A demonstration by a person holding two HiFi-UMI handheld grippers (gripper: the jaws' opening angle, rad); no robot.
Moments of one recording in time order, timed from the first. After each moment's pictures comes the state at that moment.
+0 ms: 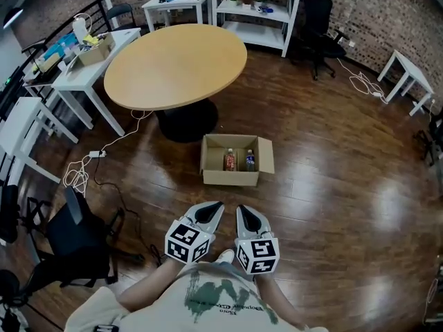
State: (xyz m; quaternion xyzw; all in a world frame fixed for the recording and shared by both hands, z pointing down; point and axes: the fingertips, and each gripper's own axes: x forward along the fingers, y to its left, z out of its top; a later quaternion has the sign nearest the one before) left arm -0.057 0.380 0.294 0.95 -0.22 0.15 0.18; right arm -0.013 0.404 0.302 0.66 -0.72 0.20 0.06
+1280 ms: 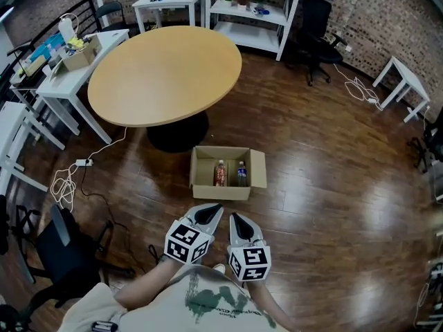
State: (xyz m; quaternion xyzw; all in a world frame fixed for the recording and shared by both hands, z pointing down) left arm 0.000 0.277 0.318 0.95 -0.20 0.16 0.20; right arm 0.021 0.311 0.326 0.67 -0.70 0.22 0.07
